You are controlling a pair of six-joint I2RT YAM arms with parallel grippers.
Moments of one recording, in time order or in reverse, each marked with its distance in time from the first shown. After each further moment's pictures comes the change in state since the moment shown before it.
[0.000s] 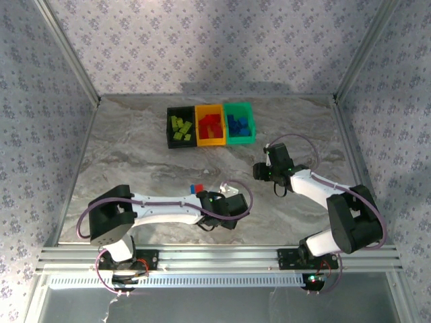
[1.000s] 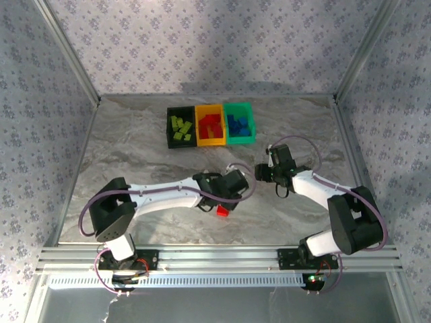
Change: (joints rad) left arm 0.130 0.016 0.106 0.031 -0.018 0.378; right arm -0.022 -0.011 -0.020 -0.002 -0.027 0.004
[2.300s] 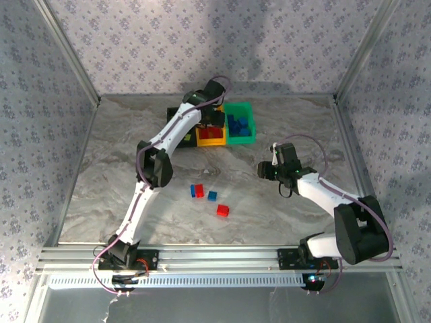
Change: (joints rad) left arm 0.606 0.780 1.312 -0.496 0.165 0.116; right arm -0.035 -0.080 -0.013 -0.009 -0.009 0.001
